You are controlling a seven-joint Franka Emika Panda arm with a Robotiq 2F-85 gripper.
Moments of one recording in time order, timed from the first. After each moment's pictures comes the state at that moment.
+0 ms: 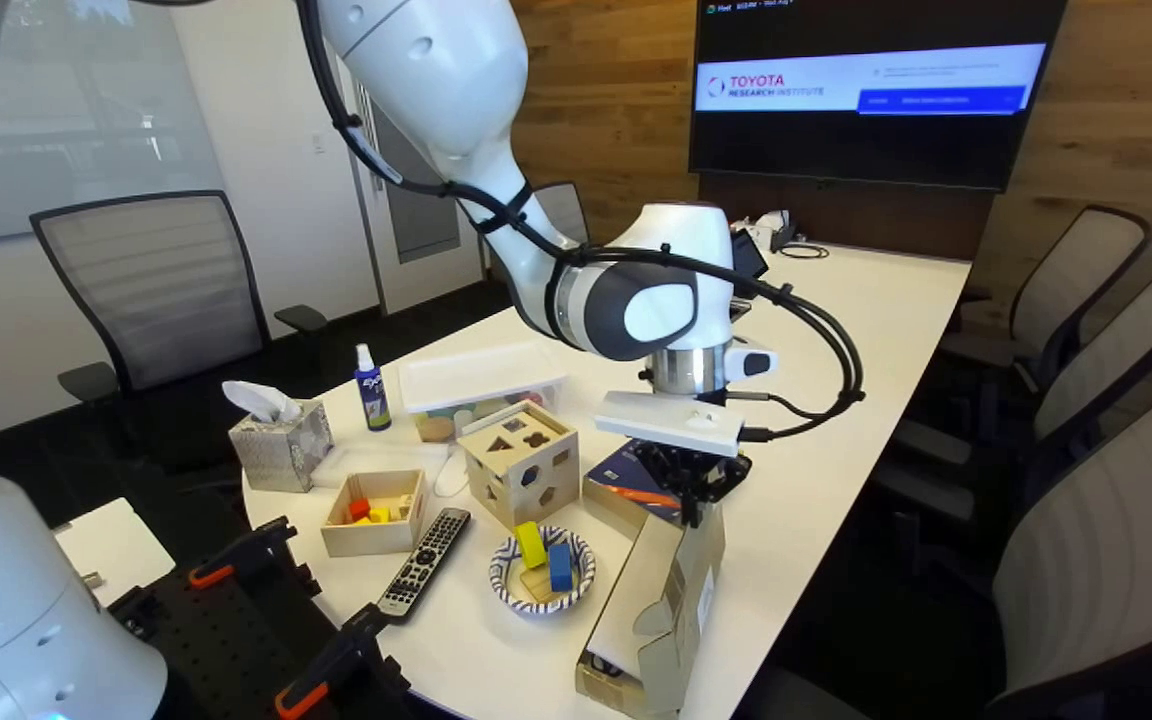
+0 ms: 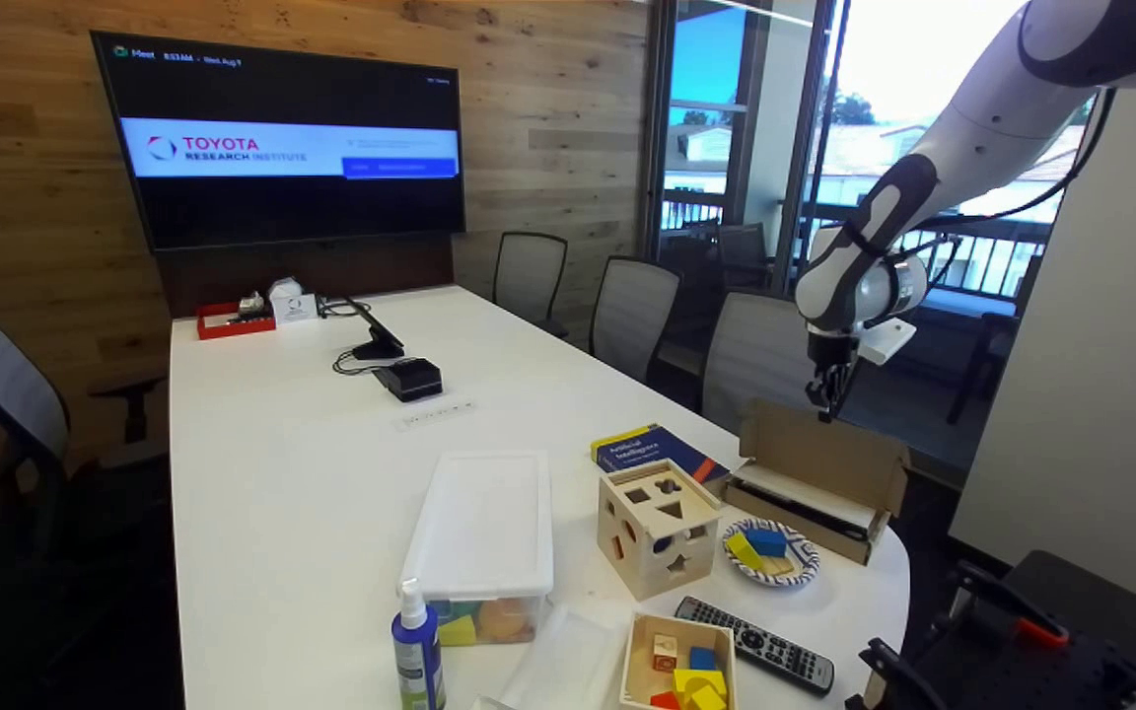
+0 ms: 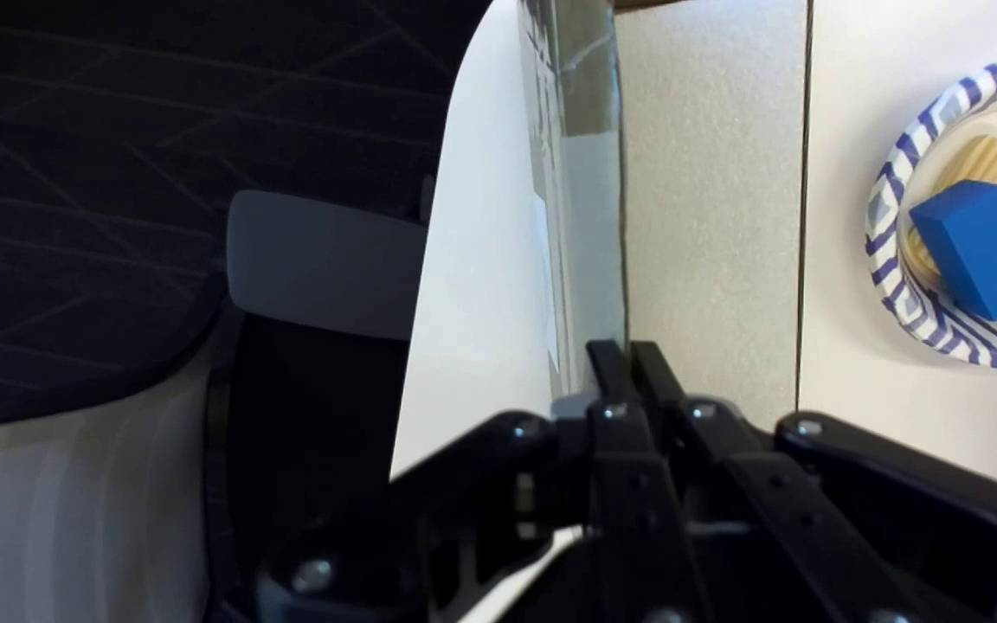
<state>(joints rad) -0.40 0.51 -0.12 -2.07 -0.18 2.62 -0.50</state>
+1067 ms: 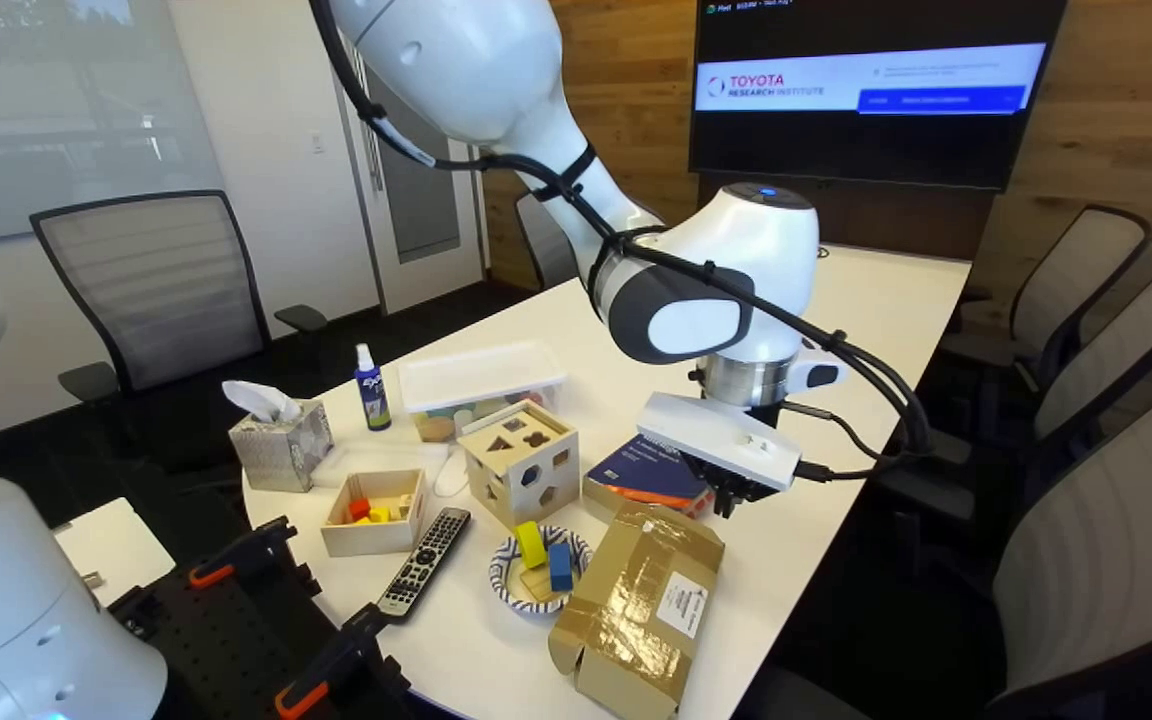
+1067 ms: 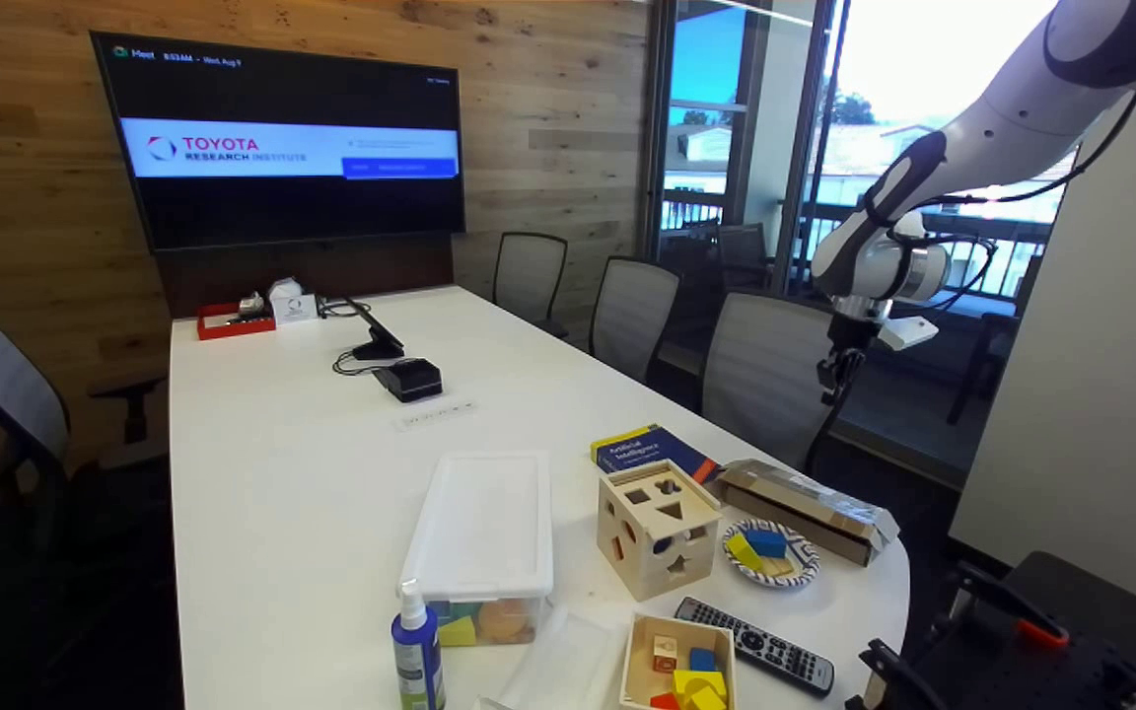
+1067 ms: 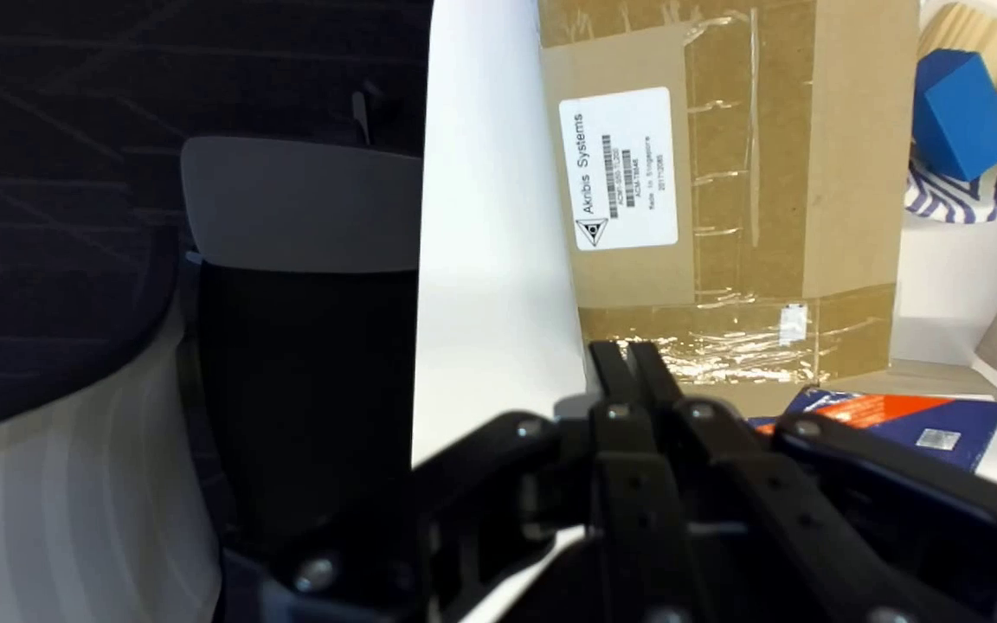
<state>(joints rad) -0.56 0.51 -0.04 -1.99 0.15 2.58 -0.77</state>
